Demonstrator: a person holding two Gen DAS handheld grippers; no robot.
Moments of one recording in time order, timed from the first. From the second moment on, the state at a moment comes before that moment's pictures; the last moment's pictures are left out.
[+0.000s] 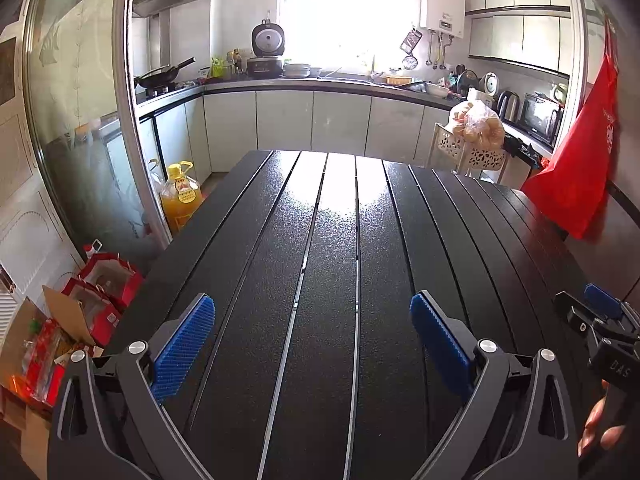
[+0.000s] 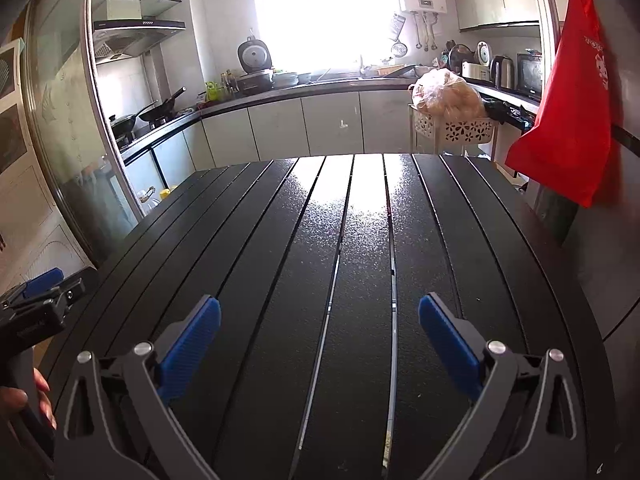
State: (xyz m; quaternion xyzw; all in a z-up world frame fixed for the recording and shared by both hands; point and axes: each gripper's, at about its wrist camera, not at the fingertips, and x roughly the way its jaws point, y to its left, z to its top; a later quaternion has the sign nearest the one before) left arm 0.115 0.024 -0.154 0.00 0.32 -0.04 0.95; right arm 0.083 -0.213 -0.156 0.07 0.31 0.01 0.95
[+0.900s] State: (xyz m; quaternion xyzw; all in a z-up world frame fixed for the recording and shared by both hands) left arm 0.113 0.014 -0.152 0.01 0.31 -0.06 0.95; right arm 0.078 -0.216 -0.157 0.08 0.31 0.00 0.95
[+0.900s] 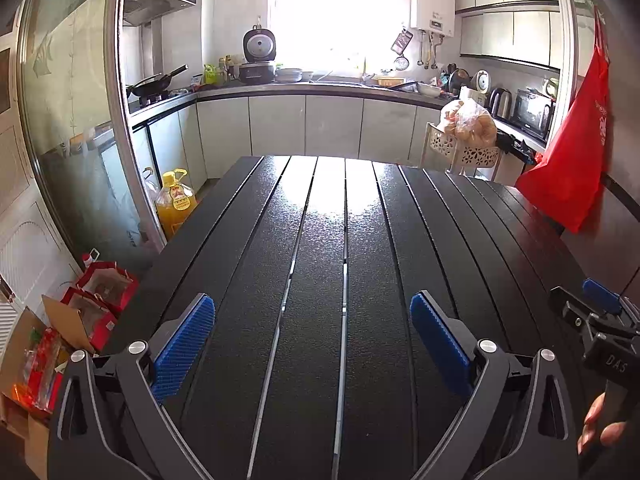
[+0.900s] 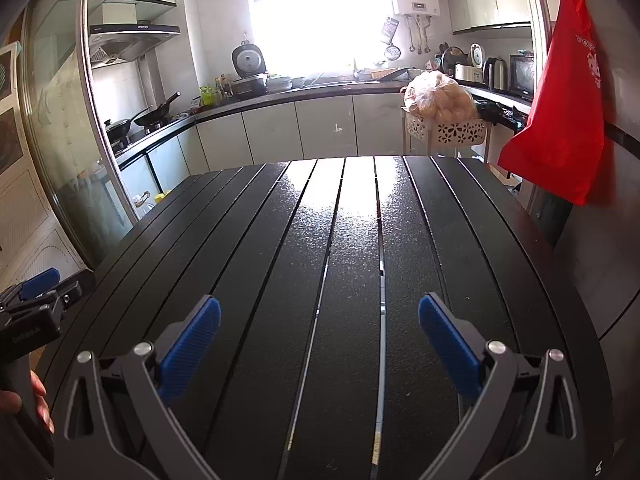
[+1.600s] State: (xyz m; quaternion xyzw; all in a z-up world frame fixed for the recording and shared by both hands) left arm 0.090 0.003 -0.137 0.01 0.29 -0.07 0.95; right arm 0.065 -0.215 -0.147 0.08 0.29 -0.01 0.95
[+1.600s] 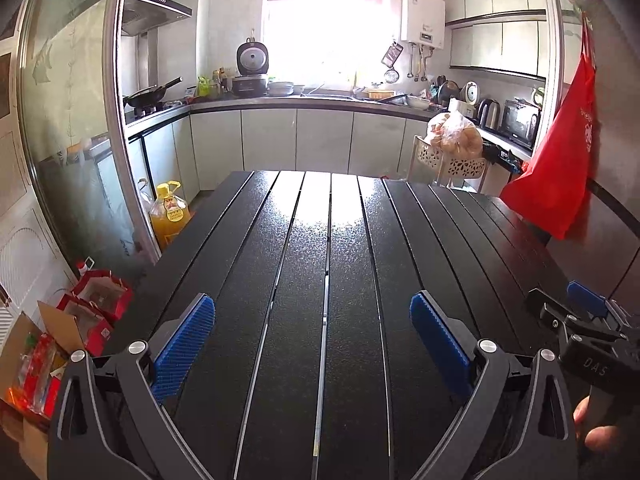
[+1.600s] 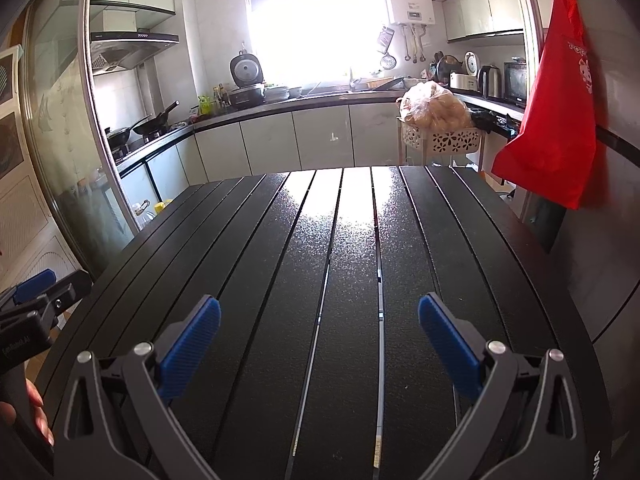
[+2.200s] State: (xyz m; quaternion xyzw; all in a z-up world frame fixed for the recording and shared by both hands) left arm 0.083 -0.005 -0.132 0.01 0.29 -0.07 0.96; right arm 0.061 -0.215 -0.150 0.08 0.29 -0.01 0.95
